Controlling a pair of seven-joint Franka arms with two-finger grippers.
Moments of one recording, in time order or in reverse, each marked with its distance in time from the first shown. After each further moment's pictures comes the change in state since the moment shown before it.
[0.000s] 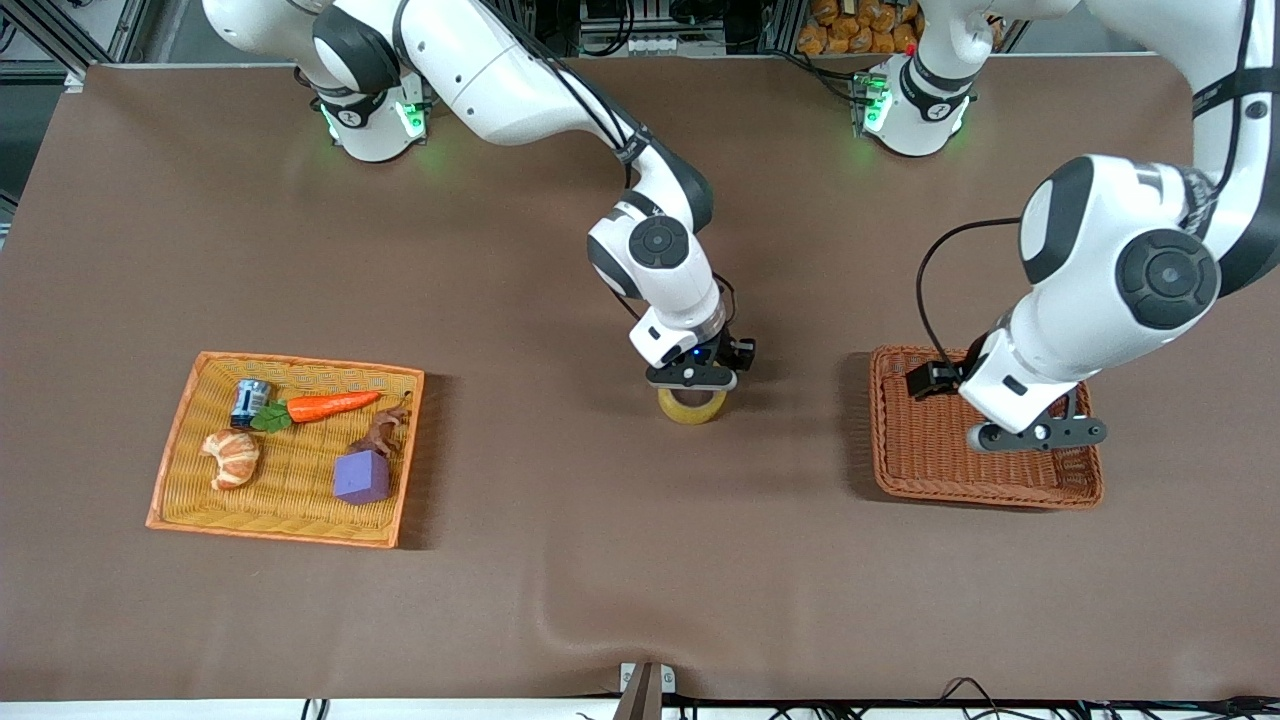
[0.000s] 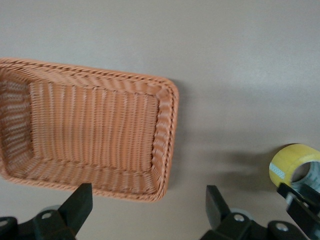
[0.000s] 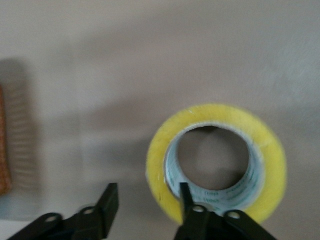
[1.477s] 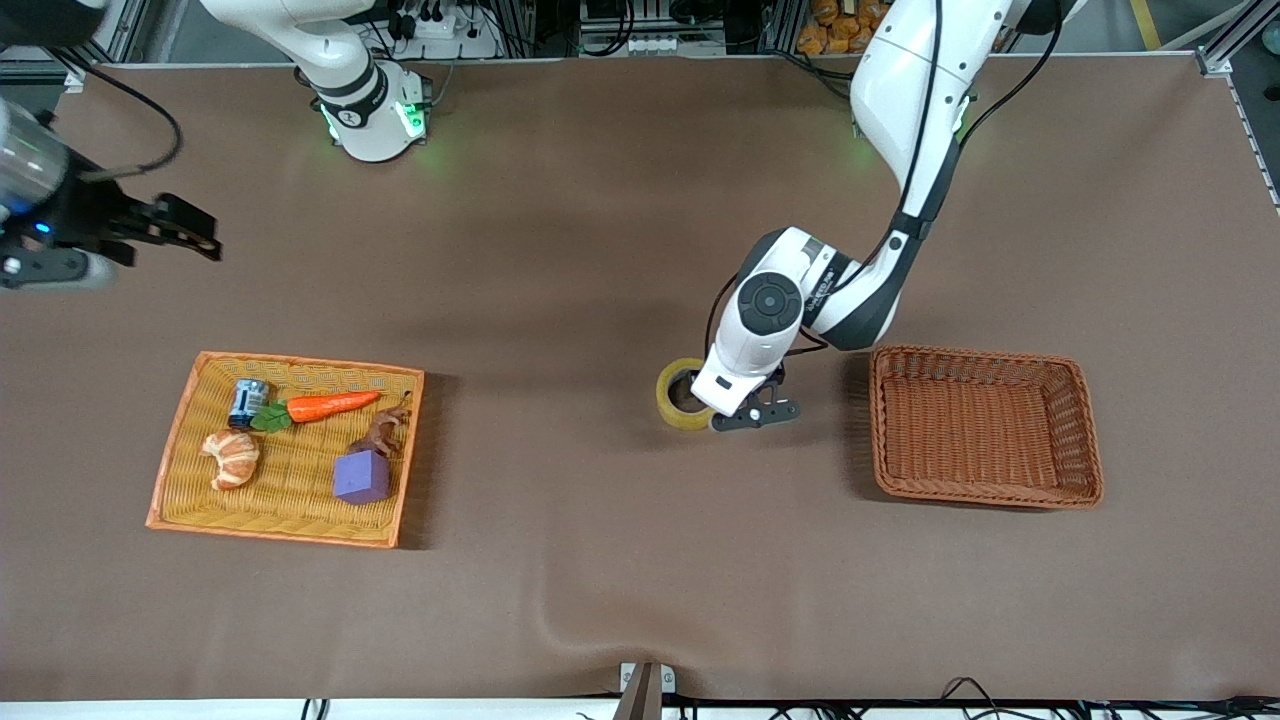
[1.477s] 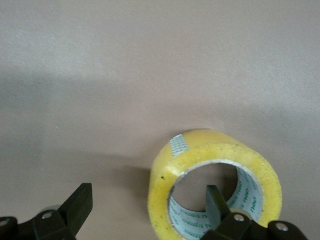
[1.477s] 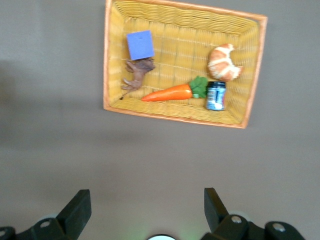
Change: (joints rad) left arm -0.349 0.307 -0.034 -0.108 -0.018 0.467 -0.489; right arm -0.771 -0.967 -0.031 -0.441 -0.175 -0.914 -0.950
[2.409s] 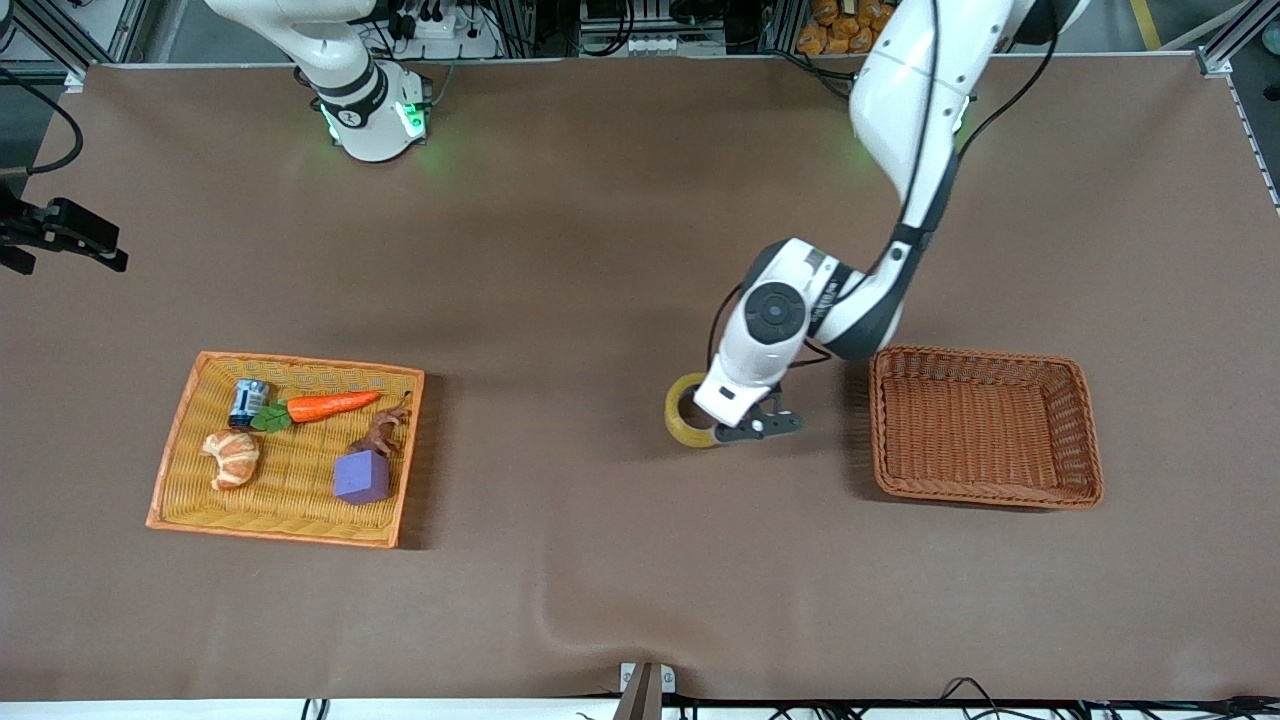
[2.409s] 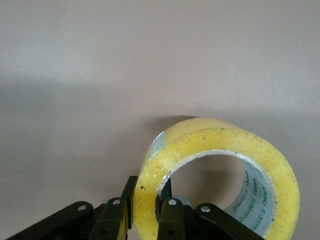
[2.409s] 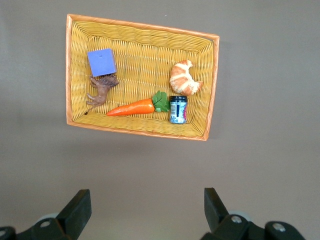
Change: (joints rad) left arm 0.045 -0.014 0.015 0.025 0.000 -0.004 0.074; right arm -0.107 0.006 -0.006 -0.002 -0.038 0.071 -0.091
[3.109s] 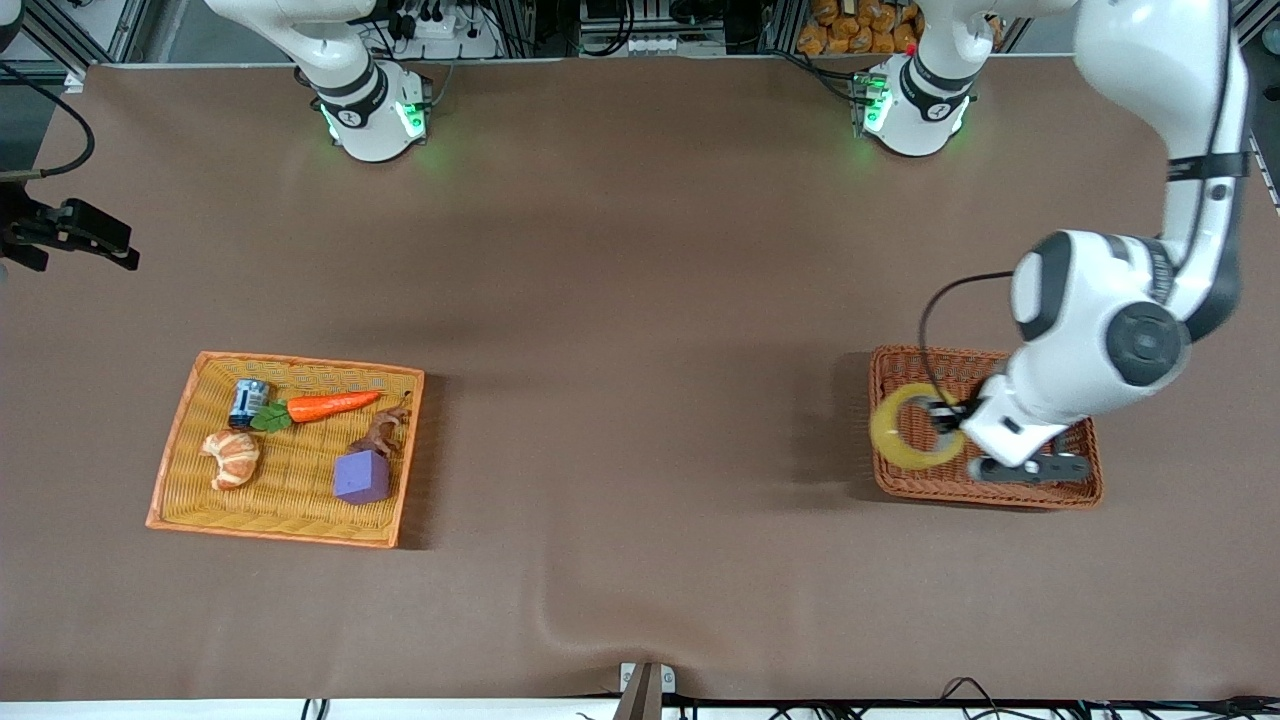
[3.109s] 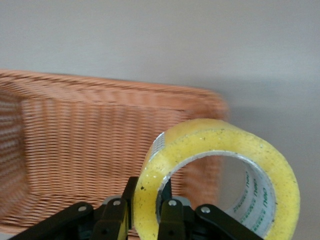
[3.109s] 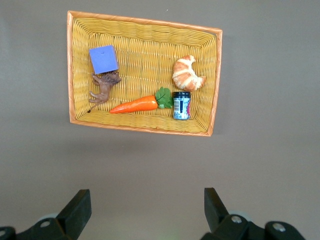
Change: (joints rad) left arm 0.467 -0.215 0.008 -0.031 0.000 -0.287 0.605; right arm 0.006 0.001 0.010 -0.001 0.001 -0.013 0.037
